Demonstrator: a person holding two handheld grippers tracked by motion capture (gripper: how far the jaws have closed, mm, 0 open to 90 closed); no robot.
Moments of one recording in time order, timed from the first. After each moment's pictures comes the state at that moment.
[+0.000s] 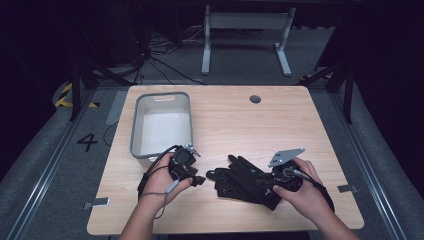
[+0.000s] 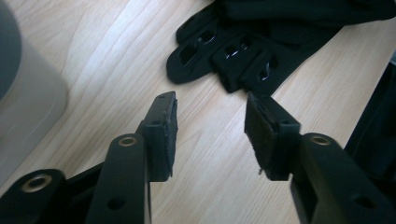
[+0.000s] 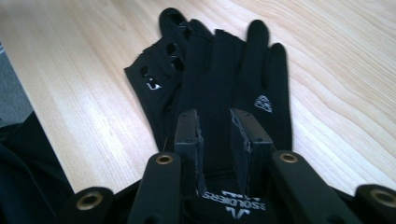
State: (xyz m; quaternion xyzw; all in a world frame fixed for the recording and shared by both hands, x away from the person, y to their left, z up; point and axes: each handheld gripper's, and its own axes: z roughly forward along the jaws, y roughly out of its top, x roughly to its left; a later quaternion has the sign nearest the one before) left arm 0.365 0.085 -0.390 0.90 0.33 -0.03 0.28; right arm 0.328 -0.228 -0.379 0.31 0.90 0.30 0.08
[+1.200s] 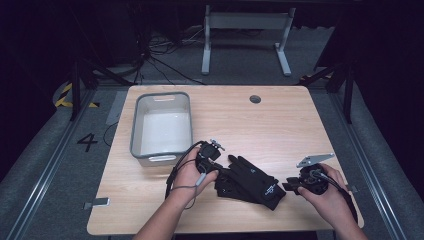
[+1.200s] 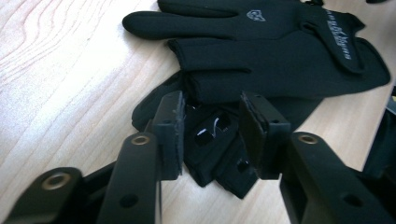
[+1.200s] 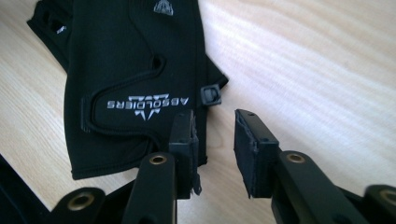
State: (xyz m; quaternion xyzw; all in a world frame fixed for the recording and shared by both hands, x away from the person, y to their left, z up) left arm 0.394 0.022 -0.412 0.89 0.34 -0.06 0.30; right arm 0.322 -0.302 -0.408 0.44 0.86 0.27 0.07
